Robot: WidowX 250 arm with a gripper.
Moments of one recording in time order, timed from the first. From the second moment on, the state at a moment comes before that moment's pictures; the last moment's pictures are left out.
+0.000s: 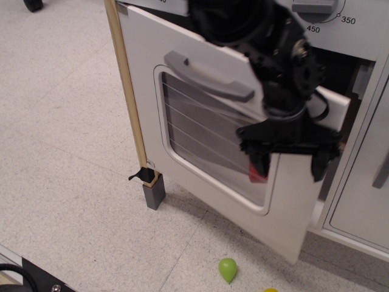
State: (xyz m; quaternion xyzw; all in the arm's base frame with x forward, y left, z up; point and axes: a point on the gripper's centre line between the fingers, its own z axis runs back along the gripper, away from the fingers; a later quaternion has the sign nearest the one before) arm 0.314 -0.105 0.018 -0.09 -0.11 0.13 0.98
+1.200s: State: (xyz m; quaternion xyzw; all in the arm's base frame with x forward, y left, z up) arm 0.384 -0.104 0.015 -0.09 -0.16 0.17 0.97
